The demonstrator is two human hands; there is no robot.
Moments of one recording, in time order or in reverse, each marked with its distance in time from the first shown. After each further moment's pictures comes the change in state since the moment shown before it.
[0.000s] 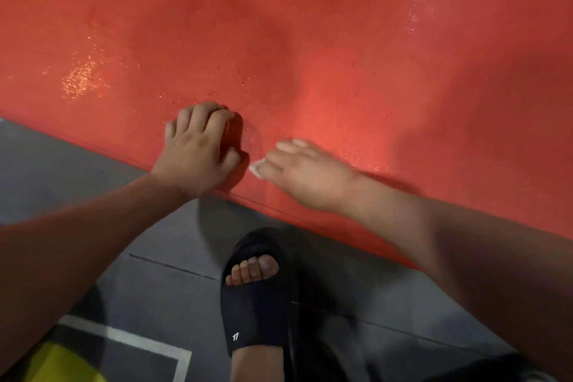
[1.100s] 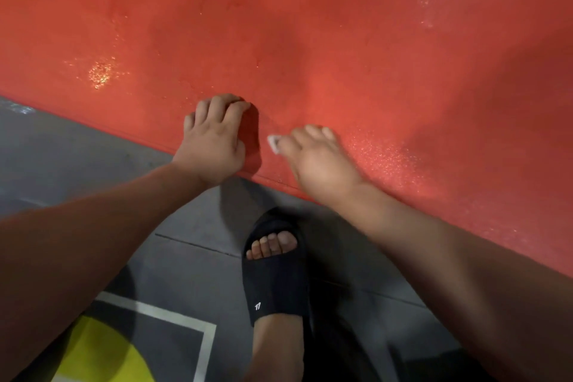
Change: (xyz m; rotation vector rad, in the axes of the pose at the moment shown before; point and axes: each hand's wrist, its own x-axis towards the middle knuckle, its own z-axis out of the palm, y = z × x) left_hand -0.011 0.004 -0.003 0.008 -0.075 -0.001; right_hand -0.002 -0.033 0.027 0.053 0.212 0.418
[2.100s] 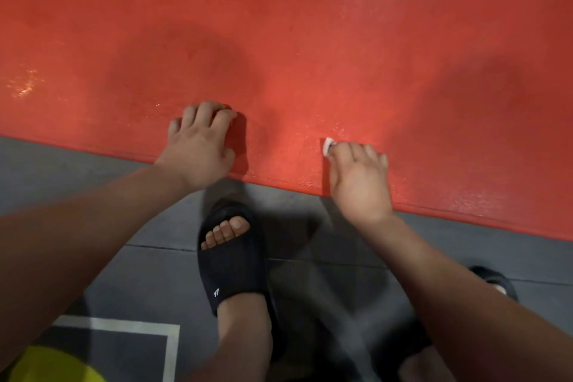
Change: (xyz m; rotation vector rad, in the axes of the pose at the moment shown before) left_hand -0.001 0.067 0.018 0.065 -0.094 0.138; right_hand -0.136 0.046 -0.043 -0.155 0.139 0.605
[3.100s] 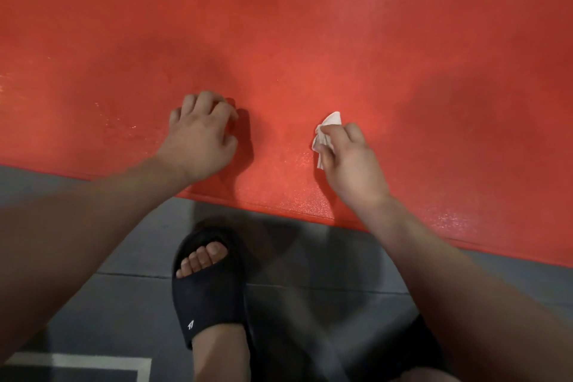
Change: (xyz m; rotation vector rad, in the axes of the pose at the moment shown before) left_hand 0.038 0.027 -0.019 -0.137 0.146 0.013; right_hand 0.053 0.016 -0.032 0.264 -0.049 -0.014
